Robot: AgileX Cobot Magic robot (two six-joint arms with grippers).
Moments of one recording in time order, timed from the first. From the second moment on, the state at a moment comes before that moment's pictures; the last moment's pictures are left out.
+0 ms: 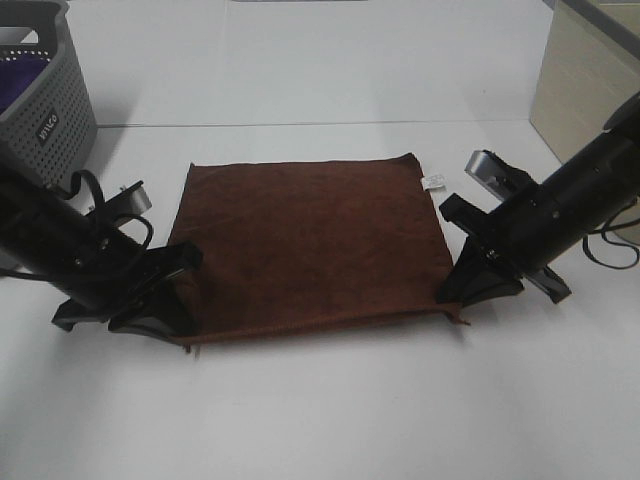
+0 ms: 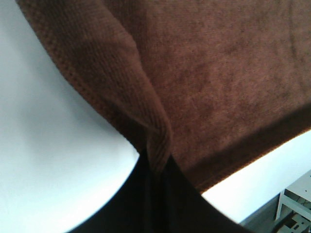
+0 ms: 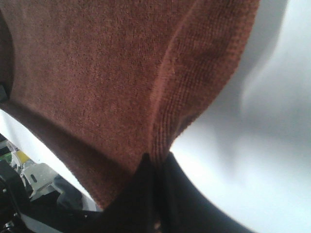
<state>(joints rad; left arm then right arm) -0.22 1.95 -0.89 -0.99 0.66 0.56 0.05 2.02 -1.03 0.82 0.92 -0.56</state>
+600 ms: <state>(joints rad) -0.20 1.81 -0.91 -0.89 0.70 0.42 0.05 1.89 -0.99 0.84 0.87 -0.56</state>
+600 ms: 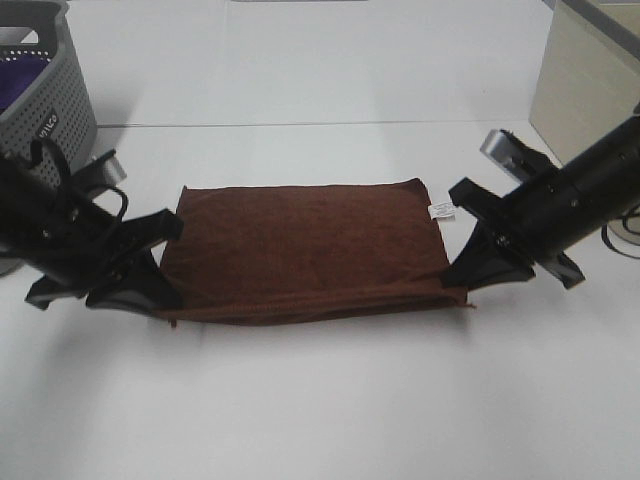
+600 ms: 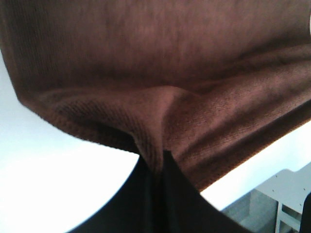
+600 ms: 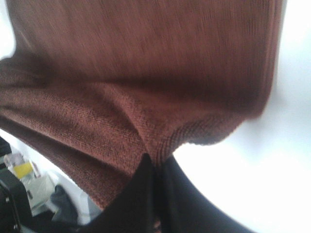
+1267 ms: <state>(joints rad) -0.20 2.09 -1.48 -0.59 0.69 0.15 0.05 2.26 -1.73 0.76 0.99 -0.41</state>
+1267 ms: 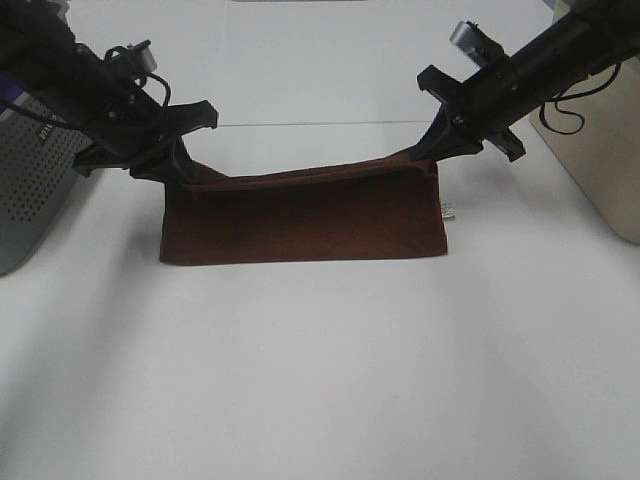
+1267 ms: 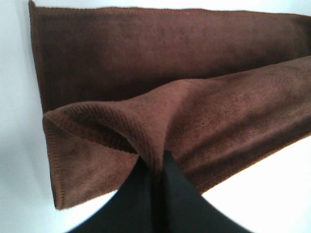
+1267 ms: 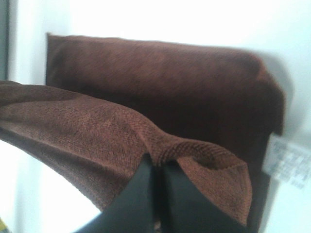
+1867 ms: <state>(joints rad) -0.19 2.26 -1.62 -0.55 0.65 0.16 0.05 2.42 -1.83 0.71 0.92 -0.40</state>
